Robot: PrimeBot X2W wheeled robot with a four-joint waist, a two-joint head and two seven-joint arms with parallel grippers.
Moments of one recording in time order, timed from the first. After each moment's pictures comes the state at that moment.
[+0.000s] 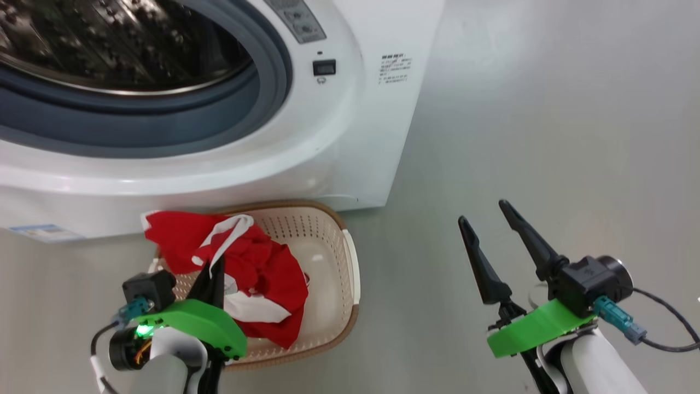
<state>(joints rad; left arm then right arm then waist) -0.39 0.04 -0.14 0.64 -0.46 -0.03 -0.15 -0.18 -0.05 0.17 0.19 0.22 0.13 -0.26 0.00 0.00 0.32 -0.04</state>
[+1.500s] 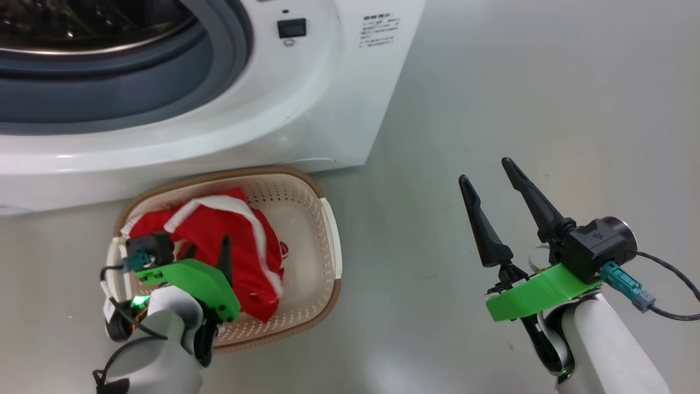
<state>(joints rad) -0.76 0.02 -0.25 1.26 -0.58 -0.07 -0.21 -0.30 -0.05 0.17 0.20 0.23 0.13 -0.26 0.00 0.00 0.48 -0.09</state>
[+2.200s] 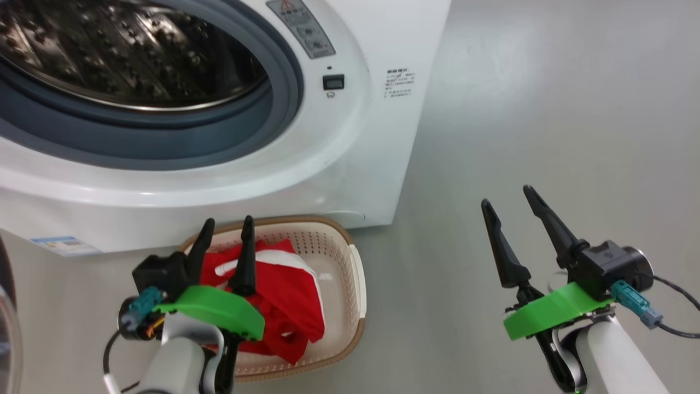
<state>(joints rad) -0.43 0.03 -0.19 0.57 -0.41 -0.01 -0.25 -0.23 -0.05 0.10 0.24 0.21 0.13 -0.26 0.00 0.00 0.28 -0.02</state>
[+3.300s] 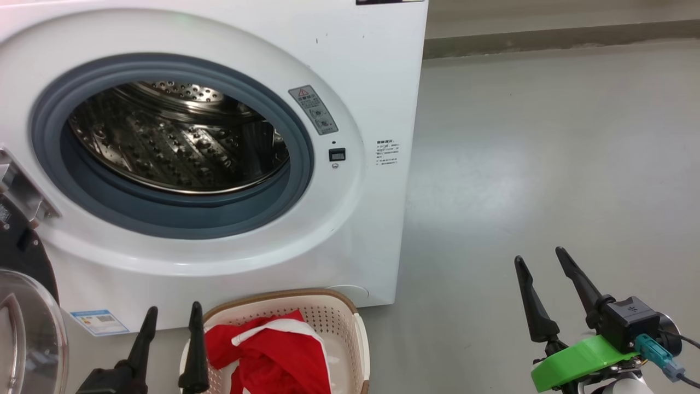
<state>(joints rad) 0.00 0.09 -0.06 0.16 -0.31 0.05 -0.24 -0.05 -0.05 0.01 0.23 0.19 0.13 -0.26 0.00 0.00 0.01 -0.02</state>
